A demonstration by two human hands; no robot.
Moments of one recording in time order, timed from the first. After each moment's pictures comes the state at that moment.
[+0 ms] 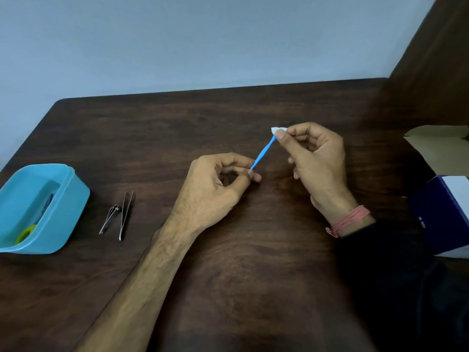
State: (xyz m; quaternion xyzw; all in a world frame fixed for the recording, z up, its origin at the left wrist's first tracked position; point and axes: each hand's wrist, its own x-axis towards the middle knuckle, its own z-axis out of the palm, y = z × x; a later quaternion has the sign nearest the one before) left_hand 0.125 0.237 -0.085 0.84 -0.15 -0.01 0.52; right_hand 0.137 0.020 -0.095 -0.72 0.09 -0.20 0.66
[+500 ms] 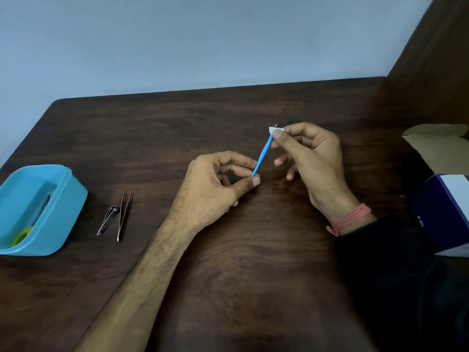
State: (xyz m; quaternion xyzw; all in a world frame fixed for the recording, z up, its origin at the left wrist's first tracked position) left_hand 0.124 0.237 -0.082 0.83 -0.12 -0.05 0.55; right_hand 0.135 0.022 -0.088 -0.69 0.08 -0.14 0.71
